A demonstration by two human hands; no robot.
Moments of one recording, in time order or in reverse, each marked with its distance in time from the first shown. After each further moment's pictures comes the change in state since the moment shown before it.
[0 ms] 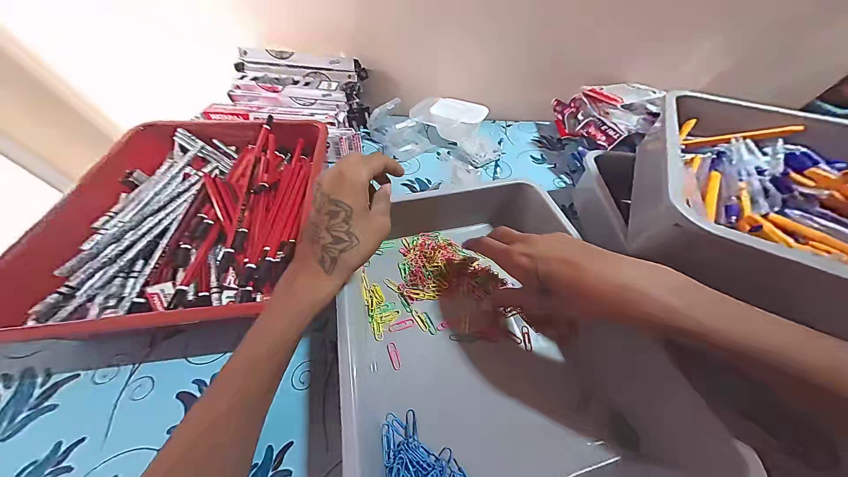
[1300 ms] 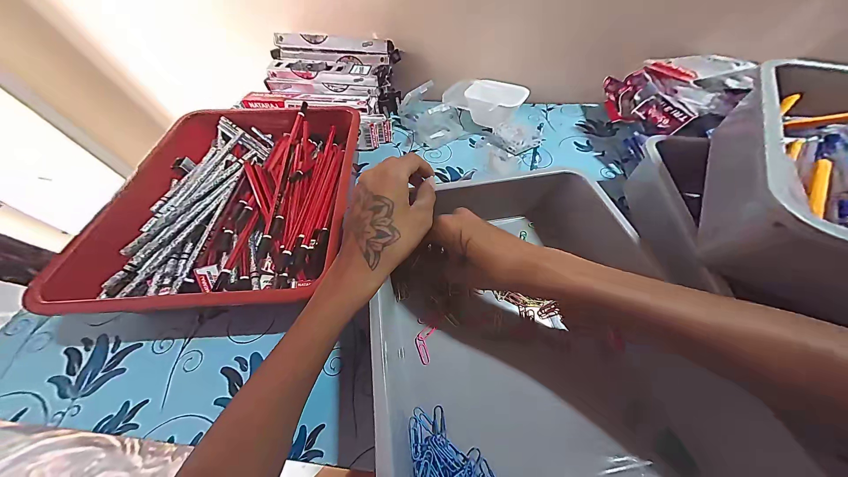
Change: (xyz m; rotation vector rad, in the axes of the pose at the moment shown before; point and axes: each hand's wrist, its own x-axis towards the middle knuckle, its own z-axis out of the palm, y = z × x) left_hand -0.003 0.006 0.008 -0.003 -0.004 -0.190; right_hand 0.099 -0.030 0.031 0.426 0.299 -0.457
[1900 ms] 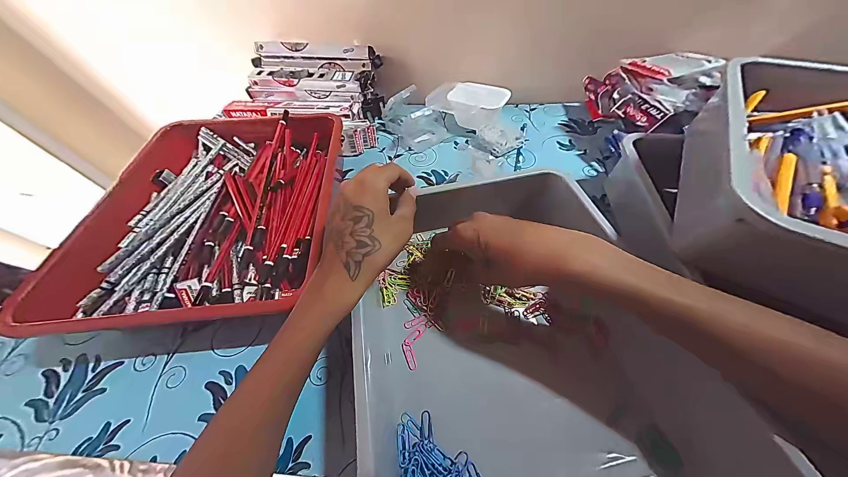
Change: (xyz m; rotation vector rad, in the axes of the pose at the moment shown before) left_hand -0.001 0.001 0.000 0.039 -0.019 -0.003; right_hand -0.023 0.001 -0.037 -0.119 -0.288 0.194
